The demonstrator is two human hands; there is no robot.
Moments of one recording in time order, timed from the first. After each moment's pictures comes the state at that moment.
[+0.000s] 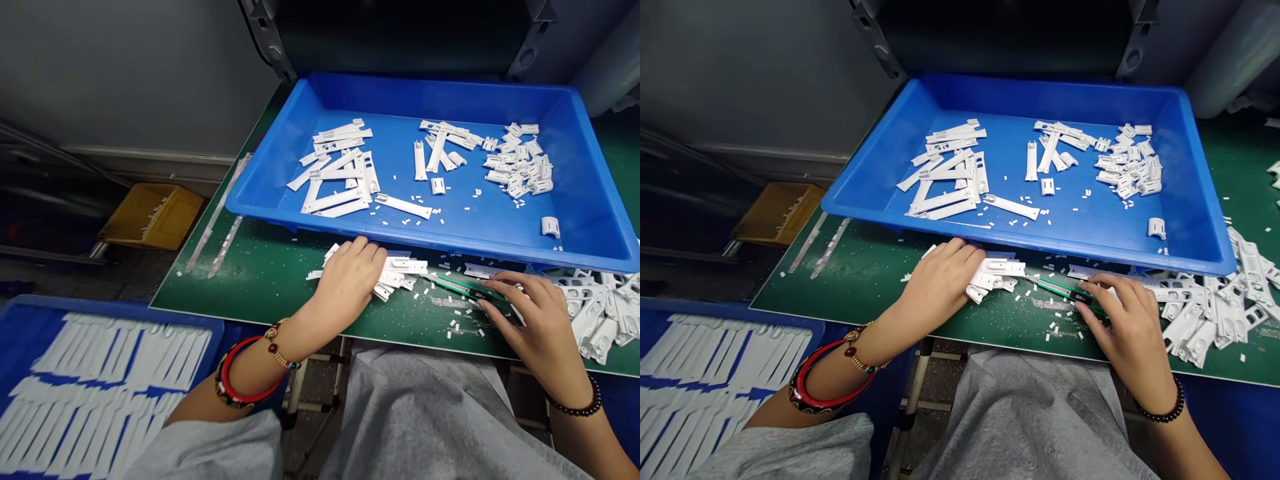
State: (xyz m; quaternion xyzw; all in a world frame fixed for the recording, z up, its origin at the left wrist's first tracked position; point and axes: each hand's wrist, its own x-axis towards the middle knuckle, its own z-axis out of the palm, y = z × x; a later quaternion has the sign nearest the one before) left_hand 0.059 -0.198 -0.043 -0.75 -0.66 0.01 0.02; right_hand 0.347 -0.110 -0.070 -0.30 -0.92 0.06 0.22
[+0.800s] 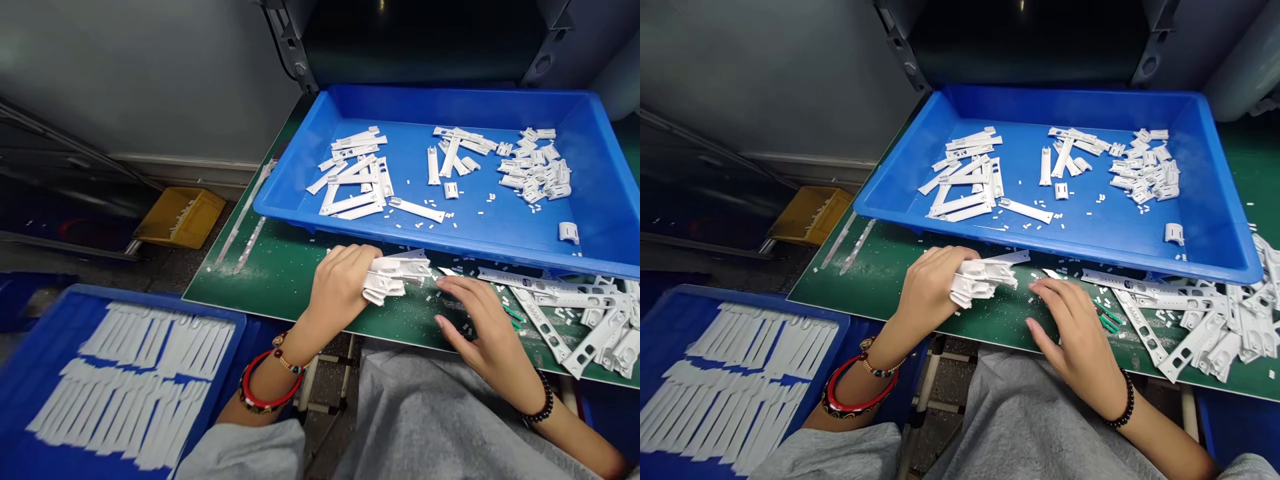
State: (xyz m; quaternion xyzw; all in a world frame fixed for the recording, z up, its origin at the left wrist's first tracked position) left_hand 0.047 -0.222 -0.045 -0.67 -0.71 -0.19 0.03; right_hand 0.283 -0.148 -0.065 -0.24 -0.91 0.24 0.25
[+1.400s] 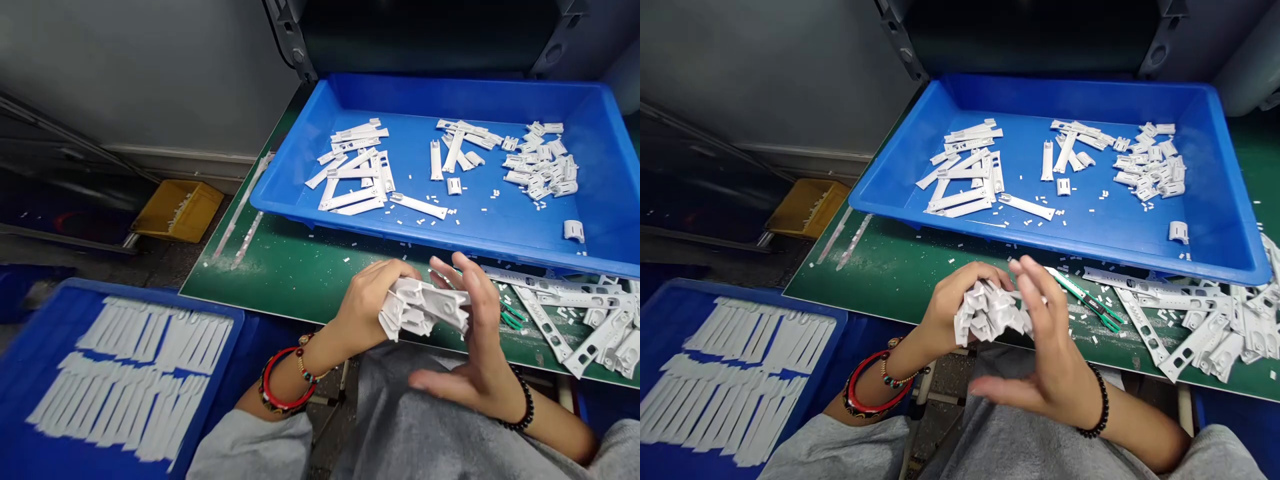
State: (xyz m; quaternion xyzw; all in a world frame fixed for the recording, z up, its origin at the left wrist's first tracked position) left_hand 0.080 -0.224 -0.041 -0.64 -0.61 -0.43 -0.19; right_hand 0.262 -0.166 -0.041 -0.17 -0.86 0.36 0.32
